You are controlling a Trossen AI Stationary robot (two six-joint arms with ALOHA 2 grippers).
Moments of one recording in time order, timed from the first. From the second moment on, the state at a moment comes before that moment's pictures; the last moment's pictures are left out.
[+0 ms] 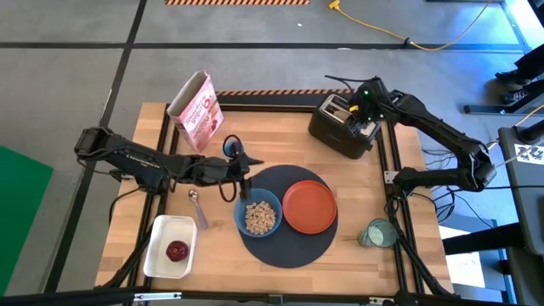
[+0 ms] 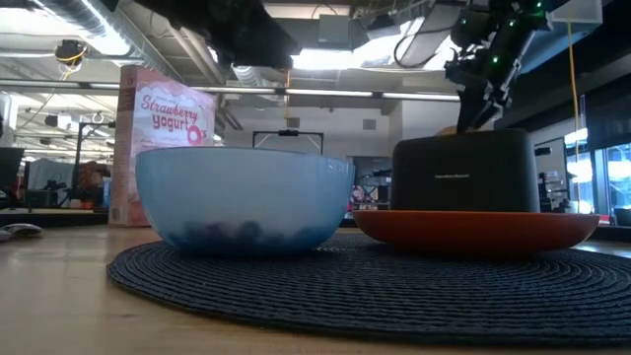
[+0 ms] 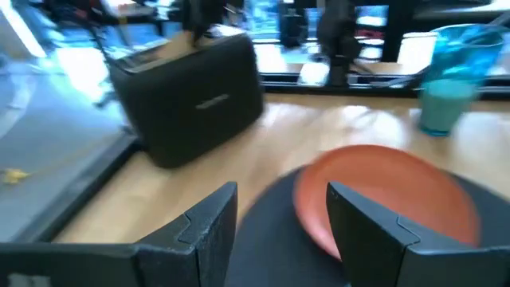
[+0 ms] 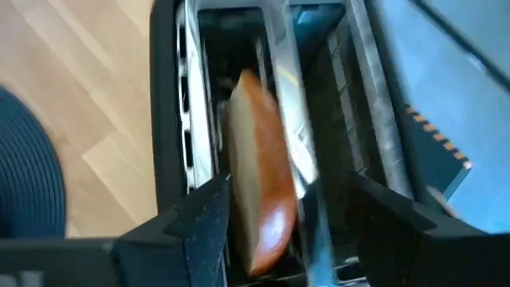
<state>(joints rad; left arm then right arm) -0.14 1.31 0.78 0.18 -0.47 -0.04 -0.81 1.19 1.07 -0.86 0.00 -0.14</state>
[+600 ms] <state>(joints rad) 0.05 1.31 0.78 0.21 -0.31 0.01 -0.81 1.20 1.03 -0.77 0.00 -0.14</state>
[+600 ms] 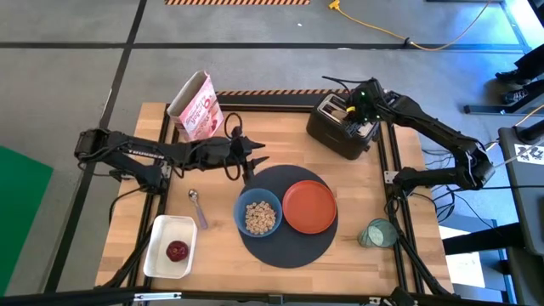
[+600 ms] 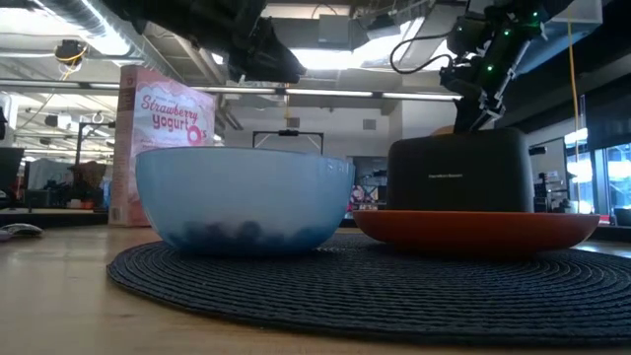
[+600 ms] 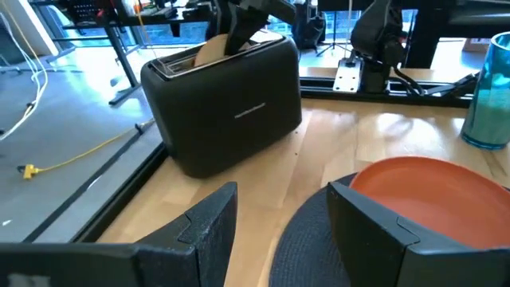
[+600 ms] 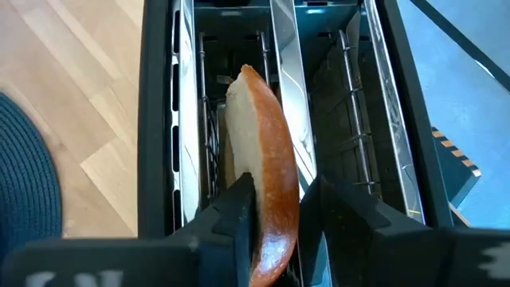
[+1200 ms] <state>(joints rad) 0.06 1.31 0.78 0.22 -0.30 -0.02 -0.81 1.17 1.03 -0.71 0.01 -0.17</state>
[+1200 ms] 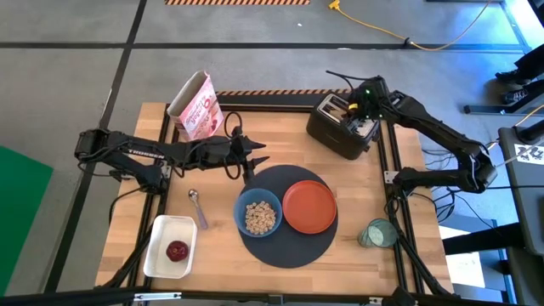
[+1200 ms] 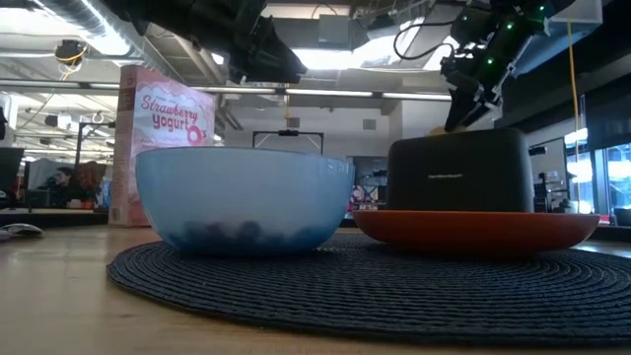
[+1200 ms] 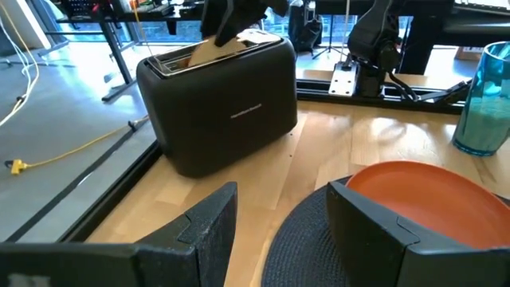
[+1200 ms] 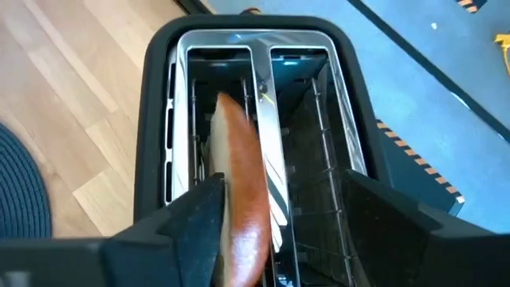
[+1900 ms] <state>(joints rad) 0.06 1.31 0.78 0.21 -0.30 -0.02 -0.81 1.20 1.03 -0.74 -0.04 -0.15</state>
